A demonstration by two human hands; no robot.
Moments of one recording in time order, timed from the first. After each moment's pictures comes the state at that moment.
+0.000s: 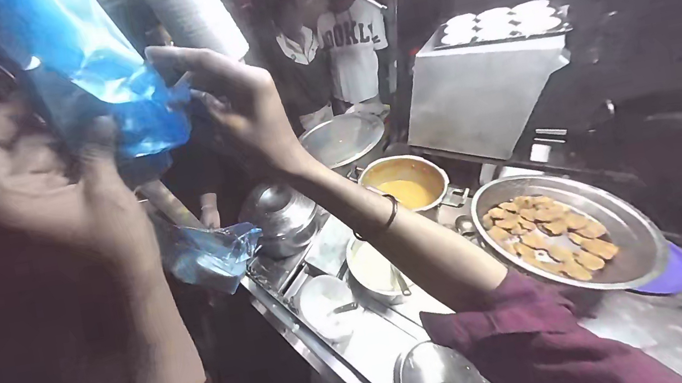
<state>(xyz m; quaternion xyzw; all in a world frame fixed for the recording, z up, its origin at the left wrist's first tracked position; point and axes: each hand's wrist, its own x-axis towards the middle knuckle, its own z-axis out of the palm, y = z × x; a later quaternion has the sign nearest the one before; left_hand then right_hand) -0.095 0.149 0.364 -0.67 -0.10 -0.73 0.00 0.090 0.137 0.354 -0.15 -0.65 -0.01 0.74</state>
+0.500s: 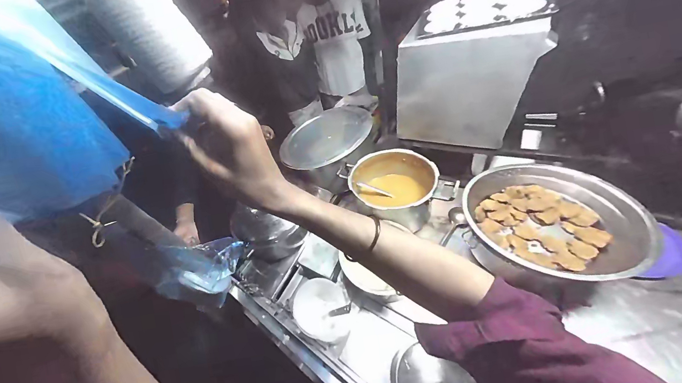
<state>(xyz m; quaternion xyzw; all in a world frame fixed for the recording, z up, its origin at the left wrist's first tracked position) -0.119 0.152 0.332 -0.59 -0.27 -0.75 0.14 0.111 0.140 0.313 -0.26 -0.61 -0.10 0.75</state>
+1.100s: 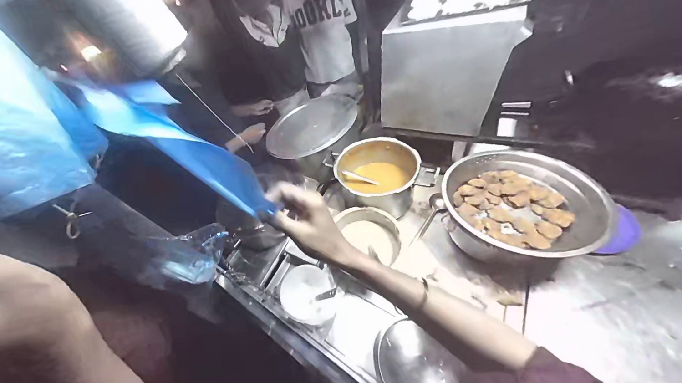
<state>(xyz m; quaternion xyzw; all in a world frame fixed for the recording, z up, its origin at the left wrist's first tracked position) -0.108 0.119 0.322 -0.54 -0.30 -0.77 0.15 0.135 0.064 0.153 -0.34 -0.57 0.18 0.73</state>
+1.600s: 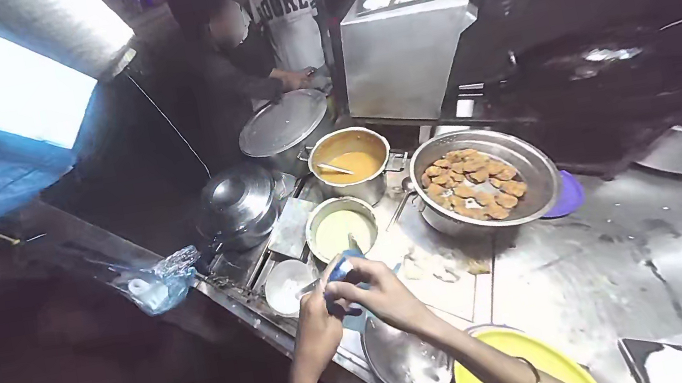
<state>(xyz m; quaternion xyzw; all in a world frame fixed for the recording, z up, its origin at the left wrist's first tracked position) 0.004 -0.013 0.040 -0.84 -0.27 -0.24 -0.41 0.158 -0.098 0.043 -0.52 -0.46 0.34 0.63</state>
